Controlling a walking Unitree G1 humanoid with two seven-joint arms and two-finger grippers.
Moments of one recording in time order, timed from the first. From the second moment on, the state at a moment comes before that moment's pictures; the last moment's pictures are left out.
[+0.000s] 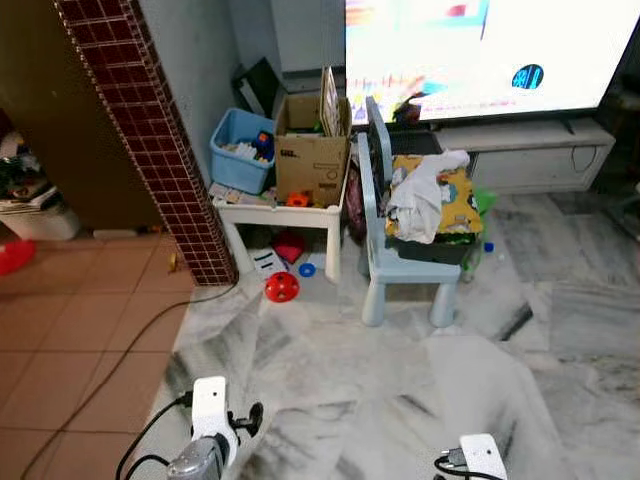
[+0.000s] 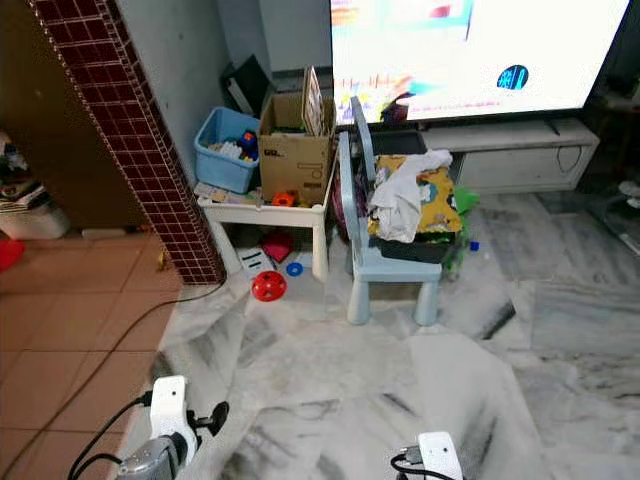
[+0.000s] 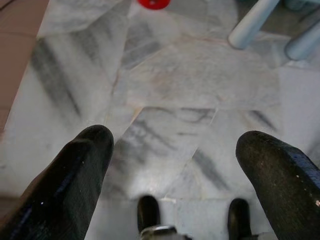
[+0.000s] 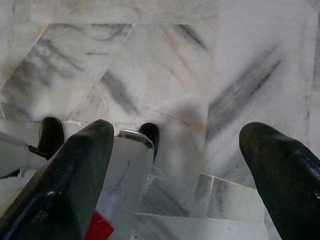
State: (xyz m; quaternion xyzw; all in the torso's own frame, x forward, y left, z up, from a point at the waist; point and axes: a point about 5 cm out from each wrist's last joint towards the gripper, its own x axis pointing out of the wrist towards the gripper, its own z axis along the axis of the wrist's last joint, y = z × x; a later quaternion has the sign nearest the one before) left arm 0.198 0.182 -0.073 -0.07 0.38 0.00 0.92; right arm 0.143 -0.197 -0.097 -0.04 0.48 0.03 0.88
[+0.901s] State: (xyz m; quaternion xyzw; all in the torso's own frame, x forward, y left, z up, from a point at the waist) left arm 0.187 0.197 -0.075 -0.06 0.38 0.00 0.92; right arm 0.136 -0.201 -0.098 -0.05 0.48 0.03 0.88
